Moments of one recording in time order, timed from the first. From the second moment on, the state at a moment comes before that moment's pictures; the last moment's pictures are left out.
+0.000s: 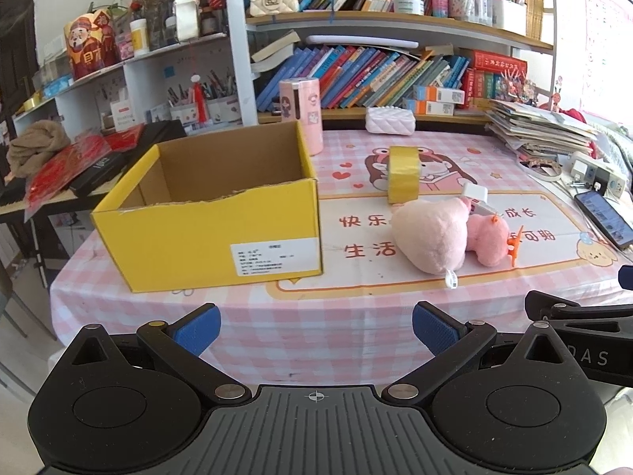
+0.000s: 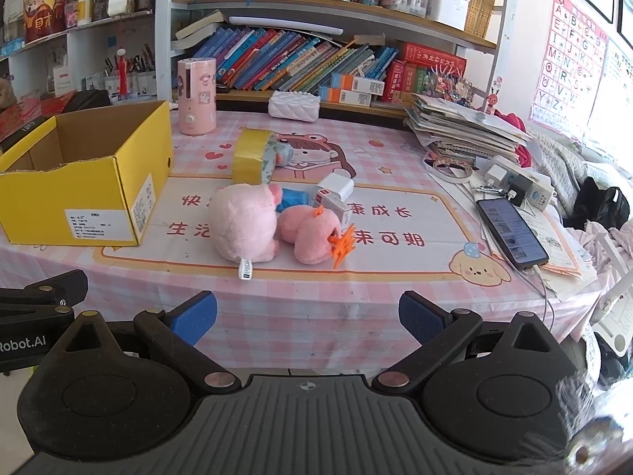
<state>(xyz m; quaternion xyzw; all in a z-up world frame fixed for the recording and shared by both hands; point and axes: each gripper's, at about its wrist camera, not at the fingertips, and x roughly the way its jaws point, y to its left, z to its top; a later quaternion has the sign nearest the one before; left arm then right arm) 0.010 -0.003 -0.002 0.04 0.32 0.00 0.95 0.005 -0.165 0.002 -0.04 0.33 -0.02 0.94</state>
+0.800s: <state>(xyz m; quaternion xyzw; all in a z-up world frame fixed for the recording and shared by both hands) 0.076 -0.047 -0.011 0.02 0.35 0.00 0.94 0.086 -0.212 -0.011 -0.04 0.36 0.01 0.93</state>
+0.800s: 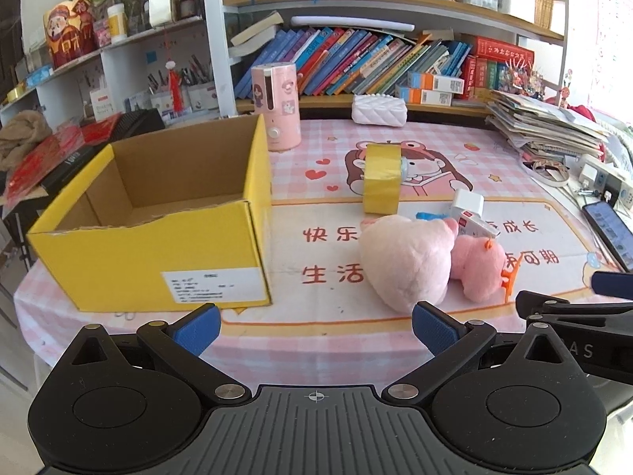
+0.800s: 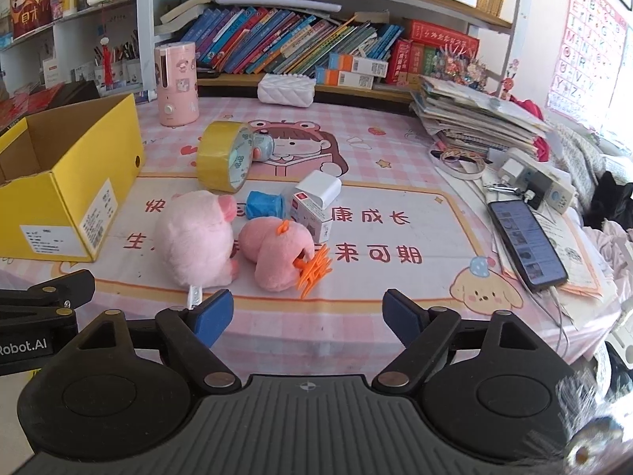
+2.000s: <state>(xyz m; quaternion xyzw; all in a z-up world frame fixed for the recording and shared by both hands) 0.138 -0.092 -0.014 -0.04 0.37 0.07 0.93 0.198 -0.256 -0.027 -0.06 0.35 0.16 0.92</state>
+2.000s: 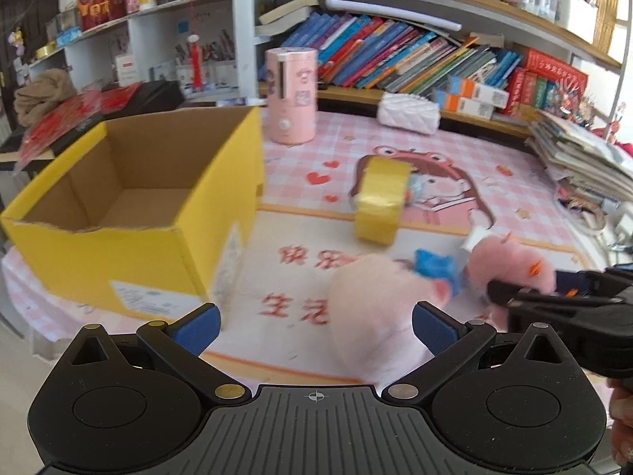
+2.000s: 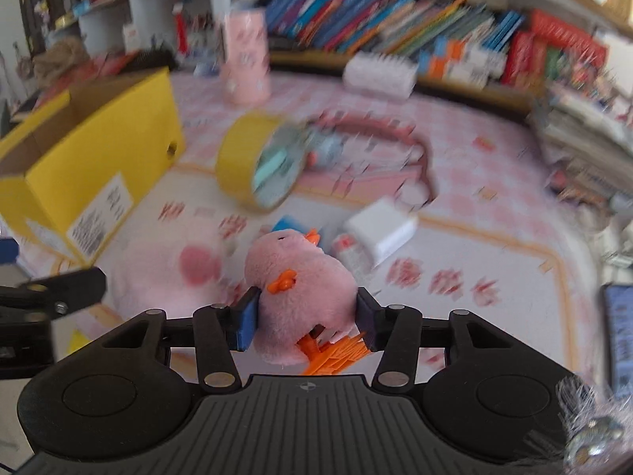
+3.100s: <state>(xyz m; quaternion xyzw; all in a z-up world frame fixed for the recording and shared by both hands) 0.150 -0.111 -0.013 -0.08 0.37 0.05 0.92 0.191 -0.297 -0.016 -0.03 0.36 0.14 0.92</state>
